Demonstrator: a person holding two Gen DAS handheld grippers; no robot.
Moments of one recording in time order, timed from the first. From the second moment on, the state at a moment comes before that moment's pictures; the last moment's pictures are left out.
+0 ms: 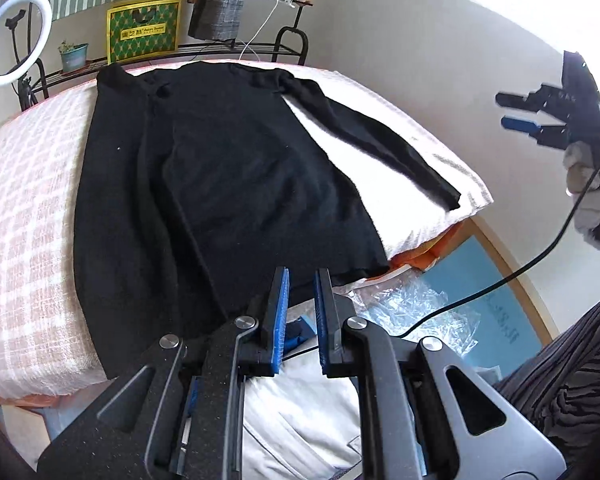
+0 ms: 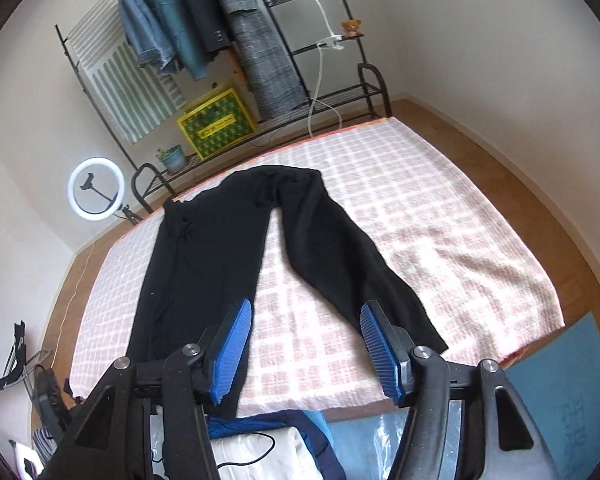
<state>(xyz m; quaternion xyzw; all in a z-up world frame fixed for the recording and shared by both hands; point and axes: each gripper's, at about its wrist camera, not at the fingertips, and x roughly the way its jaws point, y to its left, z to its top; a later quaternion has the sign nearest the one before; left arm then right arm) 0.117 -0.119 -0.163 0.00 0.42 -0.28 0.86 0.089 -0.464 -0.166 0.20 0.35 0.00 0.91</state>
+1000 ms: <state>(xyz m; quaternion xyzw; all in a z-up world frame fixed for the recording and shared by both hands) 0.145 -0.161 -0.150 0.00 0.41 -0.26 0.87 0.120 -0.508 -0.255 0.22 0.41 0.03 0.88</state>
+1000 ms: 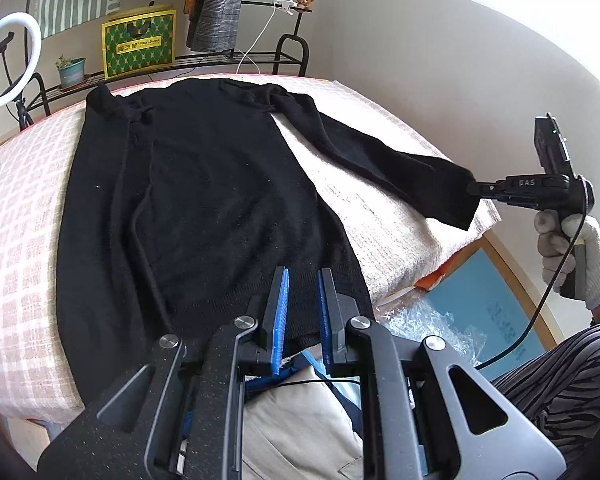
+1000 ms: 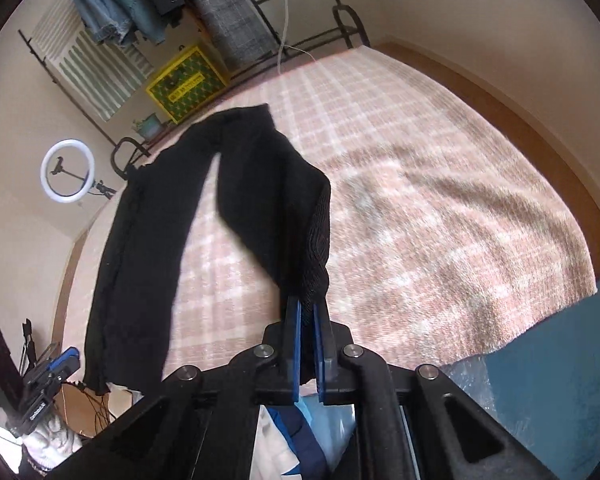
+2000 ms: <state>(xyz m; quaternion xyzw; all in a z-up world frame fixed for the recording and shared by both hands) 0.193 -0.143 -0.192 -0.10 0.47 -0.27 0.83 0.212 -0.350 -0.208 0.07 0.45 0.22 0.86</state>
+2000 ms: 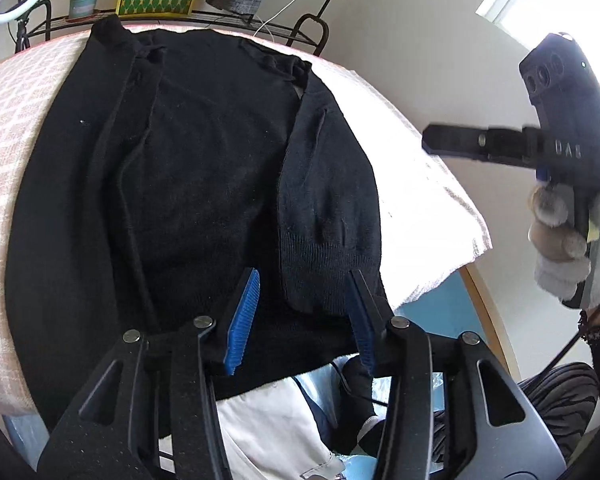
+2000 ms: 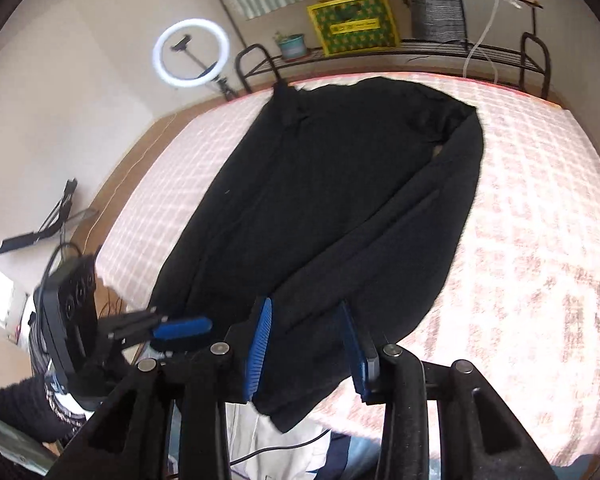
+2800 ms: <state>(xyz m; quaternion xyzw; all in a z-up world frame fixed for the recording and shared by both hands) 0.201 -0.158 -0.206 -0.12 0.47 -0.31 0.82 0.518 -0.448 -0.258 0.20 0.46 0.04 0.87</state>
